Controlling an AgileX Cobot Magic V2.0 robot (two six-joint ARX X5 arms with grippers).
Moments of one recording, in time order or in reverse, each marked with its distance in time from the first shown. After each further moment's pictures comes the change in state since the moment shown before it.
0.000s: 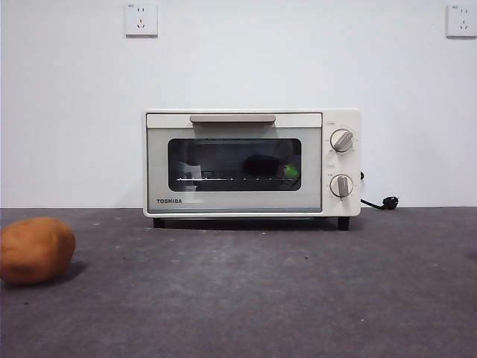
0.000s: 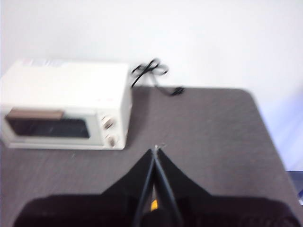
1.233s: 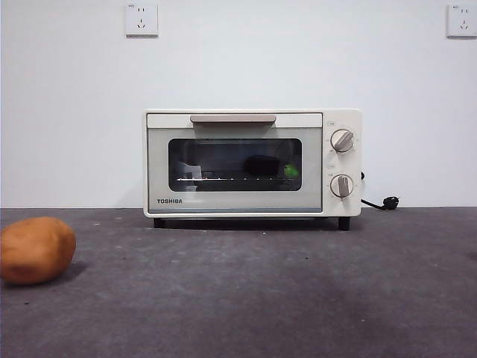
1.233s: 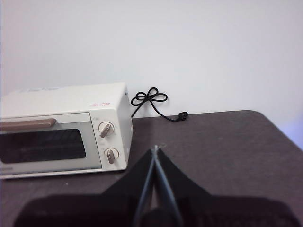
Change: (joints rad) left arm 0.000 0.000 0.000 0.000 0.000 0.000; right arm -0.157 -0.858 -1.296 0.768 -0.144 0.049
